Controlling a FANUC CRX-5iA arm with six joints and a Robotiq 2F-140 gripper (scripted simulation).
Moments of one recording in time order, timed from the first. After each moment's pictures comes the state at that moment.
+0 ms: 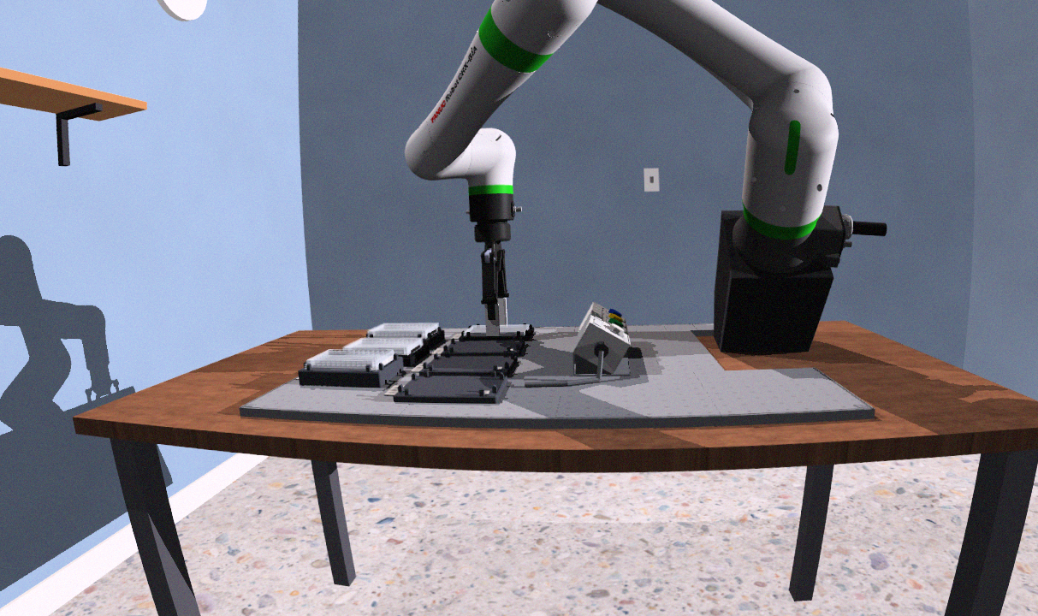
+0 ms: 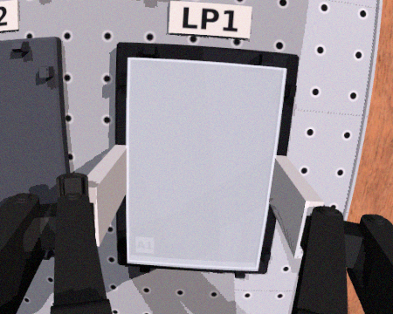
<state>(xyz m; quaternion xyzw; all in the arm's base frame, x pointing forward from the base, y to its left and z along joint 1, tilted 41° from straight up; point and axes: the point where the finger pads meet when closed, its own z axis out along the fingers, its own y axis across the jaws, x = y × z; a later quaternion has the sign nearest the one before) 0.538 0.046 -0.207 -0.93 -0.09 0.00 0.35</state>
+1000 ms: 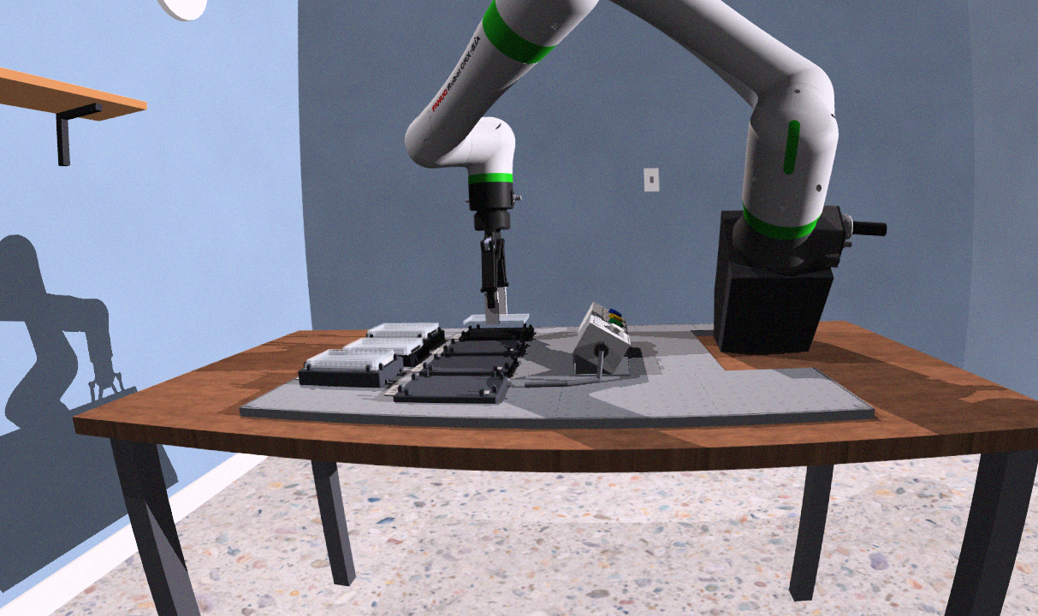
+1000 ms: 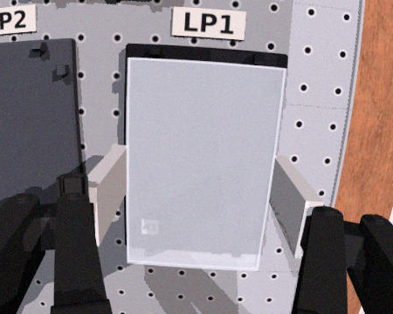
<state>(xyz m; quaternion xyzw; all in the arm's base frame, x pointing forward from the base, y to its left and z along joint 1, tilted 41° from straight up) 0.539 0.030 -0.189 -0.93 -0.09 0.00 0.35</state>
